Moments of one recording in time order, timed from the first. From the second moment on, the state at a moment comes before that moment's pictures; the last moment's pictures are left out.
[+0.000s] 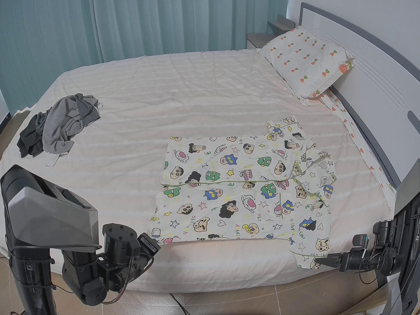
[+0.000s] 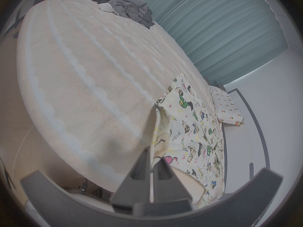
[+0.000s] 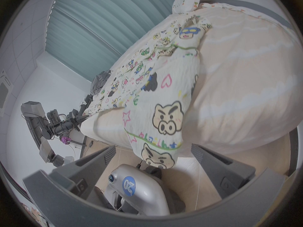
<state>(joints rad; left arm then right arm) -0.52 2.24 -0.23 -1.46 0.26 -1.14 -0.21 2.45 -0.02 -1.55 0.79 0.00</state>
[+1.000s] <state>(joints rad) -0.53 2.28 -0.23 -1.48 0.26 -1.14 -0.11 2.50 -0.13 -1.55 0.79 0.07</state>
